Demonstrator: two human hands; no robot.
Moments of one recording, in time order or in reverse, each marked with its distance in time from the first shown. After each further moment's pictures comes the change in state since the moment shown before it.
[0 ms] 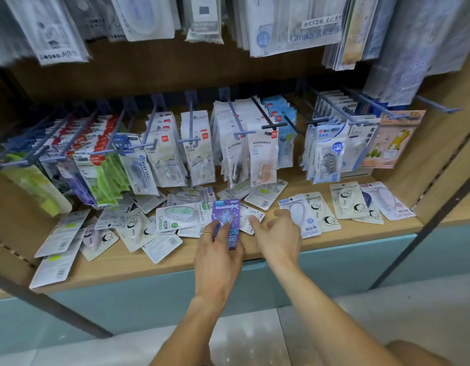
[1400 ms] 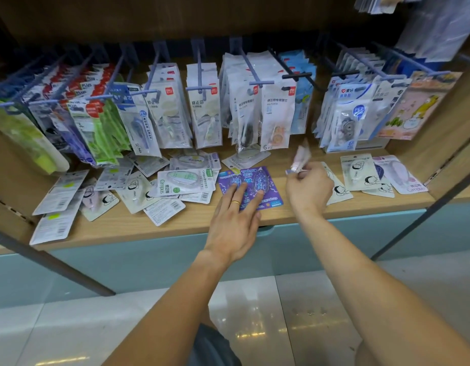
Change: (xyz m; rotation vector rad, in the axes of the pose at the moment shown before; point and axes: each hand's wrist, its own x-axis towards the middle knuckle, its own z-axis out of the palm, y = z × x) left_hand 0.007 -0.025 0.034 0.157 -0.191 0.401; right_hand 0.047 0.012 -0.011 0.070 0.273 -0.059
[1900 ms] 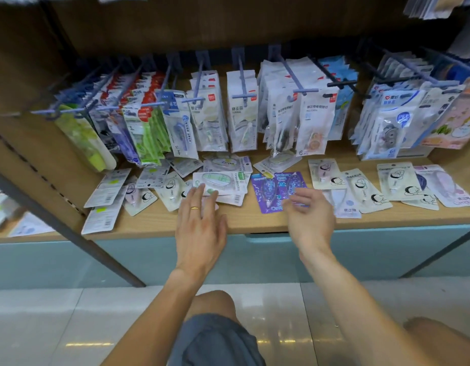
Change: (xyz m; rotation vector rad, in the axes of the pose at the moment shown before) left_hand -0.058 -0.076 -0.059 0.140 0.345 -0.252; right_hand -0.084 -0.020 0.003 0.395 -0.312 0.169
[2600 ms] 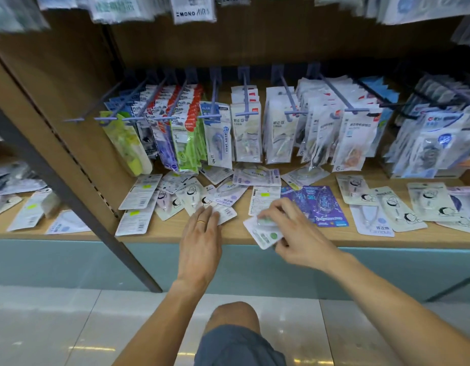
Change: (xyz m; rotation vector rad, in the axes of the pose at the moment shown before) left_hand -0.010 -0.071 -0.006 0.053 -0.042 -0.002; right_hand 0.007 0.007 0.039 -0.779 -0.720 -0.956
